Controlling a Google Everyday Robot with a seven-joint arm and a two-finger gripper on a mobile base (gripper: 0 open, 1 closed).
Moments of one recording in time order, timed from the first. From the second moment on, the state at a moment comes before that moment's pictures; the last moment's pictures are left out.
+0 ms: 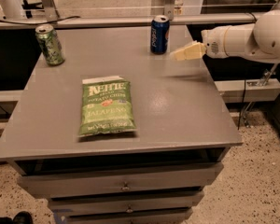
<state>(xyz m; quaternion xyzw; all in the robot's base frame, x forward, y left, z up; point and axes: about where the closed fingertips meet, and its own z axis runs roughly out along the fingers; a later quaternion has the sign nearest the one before) 0.740 -0.168 0.887 -0.34 0.76 0.20 0.51</state>
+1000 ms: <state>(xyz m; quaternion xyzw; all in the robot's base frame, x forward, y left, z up) 0.762 -0.137 0.892 -0.36 0.72 0.22 0.55</state>
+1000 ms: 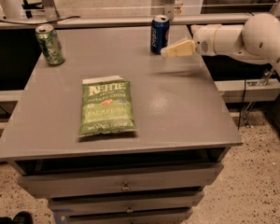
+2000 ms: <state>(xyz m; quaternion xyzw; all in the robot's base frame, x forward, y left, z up) 0.813 -0.100 0.888 -0.37 0.70 0.24 0.57</state>
